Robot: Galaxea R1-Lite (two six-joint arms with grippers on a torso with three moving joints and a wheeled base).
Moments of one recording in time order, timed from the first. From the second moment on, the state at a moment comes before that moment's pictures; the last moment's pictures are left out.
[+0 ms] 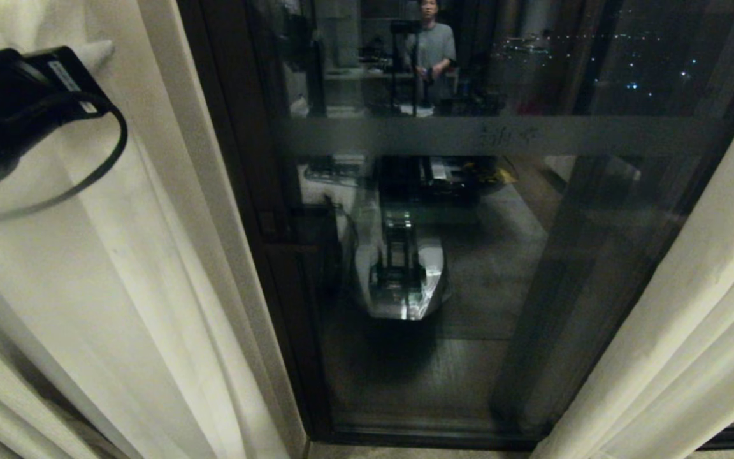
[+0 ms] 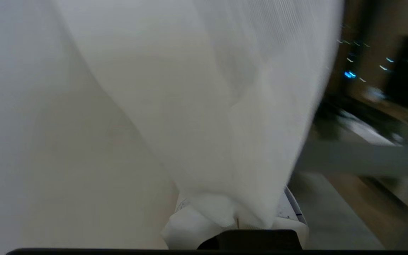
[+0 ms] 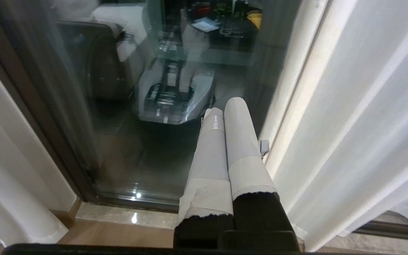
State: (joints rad) left arm -0.14 1.40 -0.95 -0.76 0.03 -0.11; right arm 0.00 0.00 0.00 0.00 0.03 -0.05
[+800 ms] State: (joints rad) left arm -0.27 1.33 -0.90 -0.76 0.04 -0.10; right arm 0.00 0.00 0.00 0.00 0.03 -0.05
